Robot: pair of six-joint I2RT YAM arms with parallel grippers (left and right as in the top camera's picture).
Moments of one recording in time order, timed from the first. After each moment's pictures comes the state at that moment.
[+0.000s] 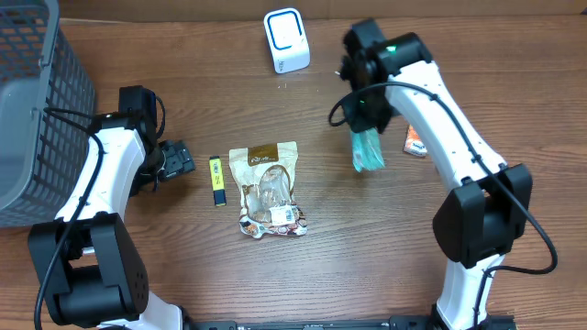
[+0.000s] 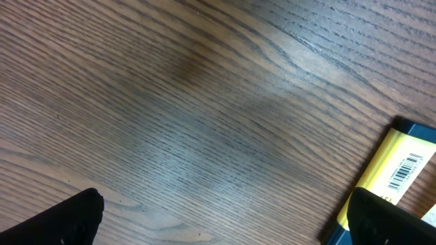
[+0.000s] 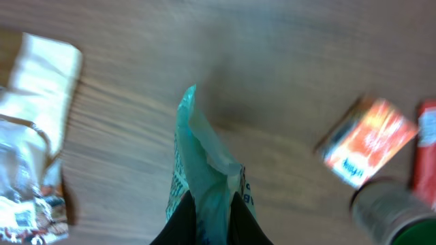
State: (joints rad) left arm 0.11 1.74 1.23 -0.98 -0.12 -0.37; right arm 0.33 2.05 1.91 -1.36 0.01 0.03
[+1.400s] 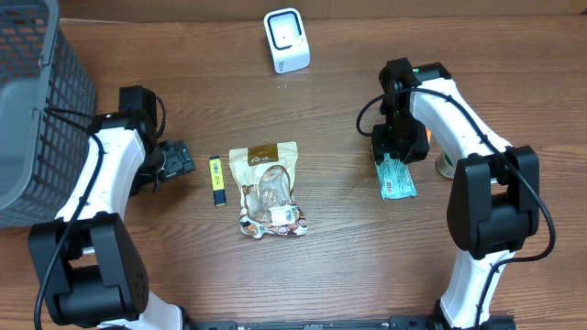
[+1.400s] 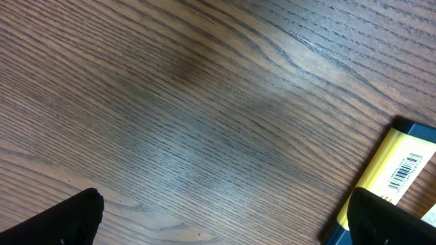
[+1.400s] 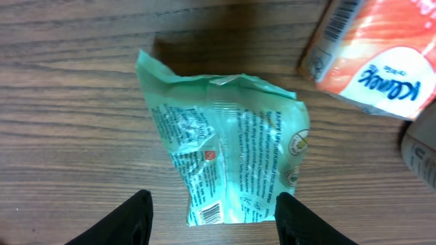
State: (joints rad) left arm 0.11 1.74 1.23 -0.98 -0.12 -0.37; right arm 0.20 2.07 1.62 -1.26 0.00 0.19
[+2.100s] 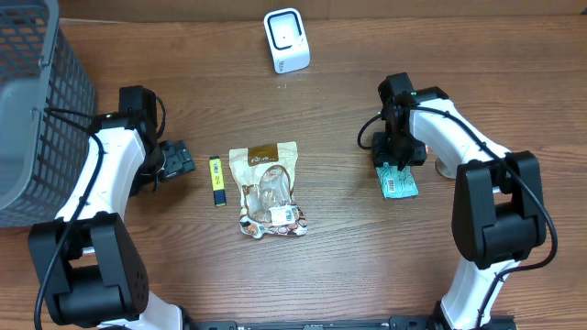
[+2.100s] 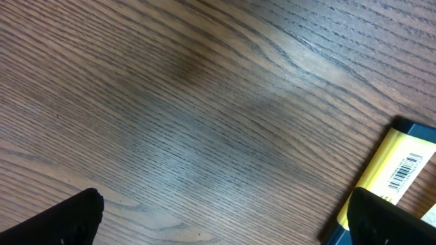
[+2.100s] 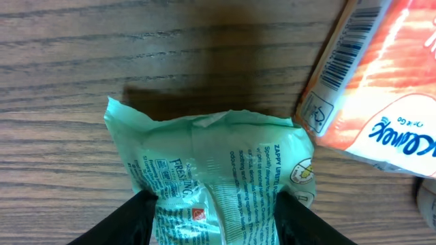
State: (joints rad) left arm 0.11 1.74 1.23 -0.98 -0.12 -0.37; right arm 0.20 2.01 1.40 -0.96 0.06 0.20
